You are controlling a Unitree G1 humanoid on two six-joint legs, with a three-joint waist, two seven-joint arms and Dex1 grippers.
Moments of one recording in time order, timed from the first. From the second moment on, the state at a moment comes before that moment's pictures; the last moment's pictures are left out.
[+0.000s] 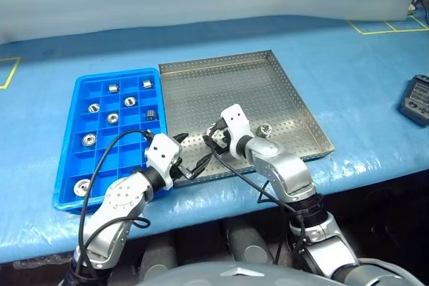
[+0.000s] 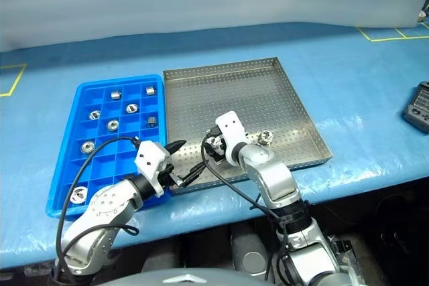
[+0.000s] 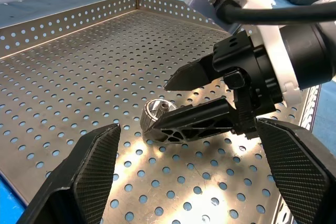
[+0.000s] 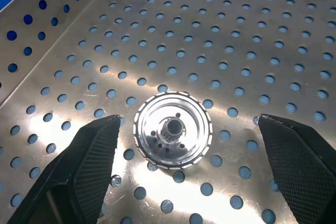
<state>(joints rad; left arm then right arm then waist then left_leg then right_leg) 0.10 0.35 -0.19 -0.57 -0.24 0.48 -0.44 -0.39 -0.11 0.28 -0.12 0.14 0.88 0.27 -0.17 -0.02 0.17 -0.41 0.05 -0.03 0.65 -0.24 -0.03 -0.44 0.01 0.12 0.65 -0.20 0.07</state>
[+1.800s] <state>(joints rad) 0.54 0.19 0.02 -0.86 -0.12 0.36 -0.14 -0.73 0.12 0.39 0.39 0.04 0.53 0.45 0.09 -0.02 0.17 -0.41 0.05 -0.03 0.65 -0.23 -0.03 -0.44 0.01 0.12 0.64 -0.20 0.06</state>
